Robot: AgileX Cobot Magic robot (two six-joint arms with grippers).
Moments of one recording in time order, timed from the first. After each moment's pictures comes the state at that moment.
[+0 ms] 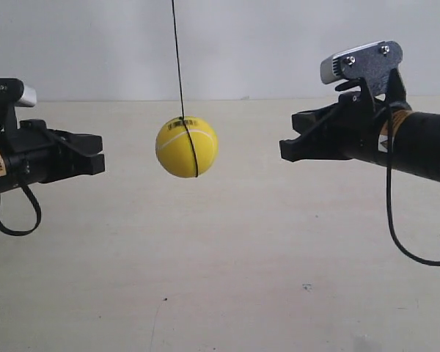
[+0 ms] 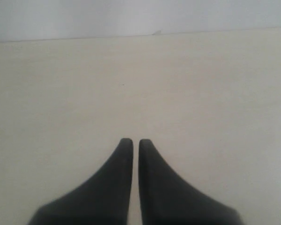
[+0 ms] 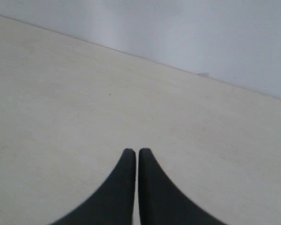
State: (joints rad) left arm -0.15 1.65 -0.59 0.57 -0.62 -0.52; right arm 0.36 1.57 -0.69 -0.46 -0.48 0.37
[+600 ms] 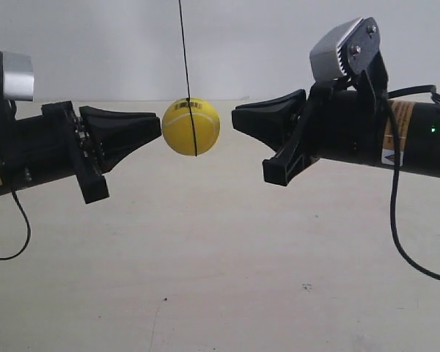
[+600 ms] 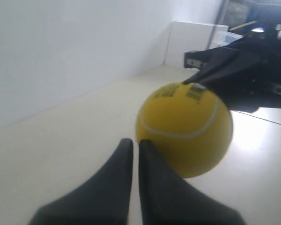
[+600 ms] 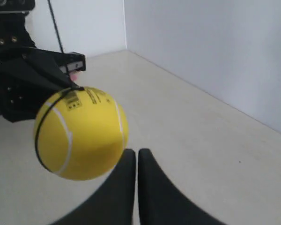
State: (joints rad) left arm -0.15 1.65 -0.59 1.03 -1.19 -0.60; right arm 0.36 1.51 -0.69 -1.02 -0.85 0.72
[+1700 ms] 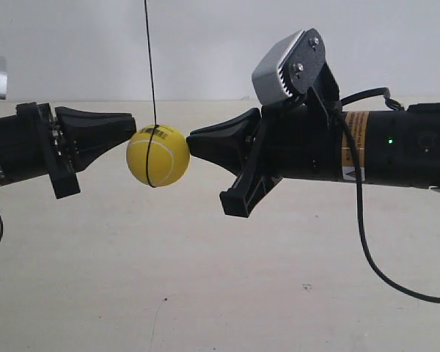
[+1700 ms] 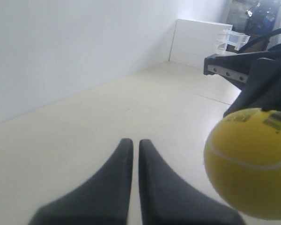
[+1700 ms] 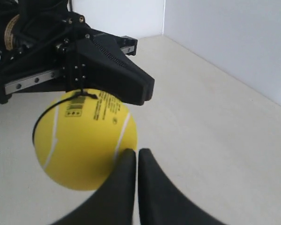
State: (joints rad) left arm -0.02 1.65 -0.59 1.13 -1.21 -0.66; right arm 0.52 1.51 -0.72 -1.07 -0.75 0.76
